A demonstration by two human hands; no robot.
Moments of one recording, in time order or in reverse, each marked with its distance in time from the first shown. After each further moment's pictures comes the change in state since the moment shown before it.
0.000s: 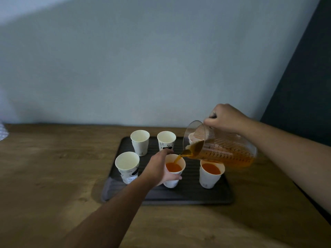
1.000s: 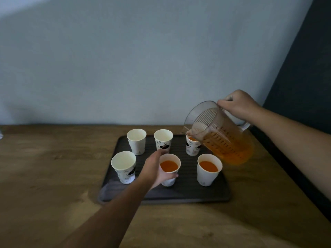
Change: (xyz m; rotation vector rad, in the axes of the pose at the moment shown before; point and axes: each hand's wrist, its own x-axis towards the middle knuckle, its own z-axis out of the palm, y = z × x) left_hand 0.000 -0.014 0.016 -0.070 0.137 -0.002; right_hand 0.001 0.027 -0.027 0.207 0.217 0.131
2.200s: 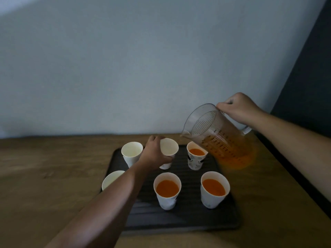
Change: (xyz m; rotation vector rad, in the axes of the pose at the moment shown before) left_hand 0.105 0.025 -0.025 0.159 0.043 -0.019; right_hand 0.054 0.018 0.012 0.054 0.017 0.008
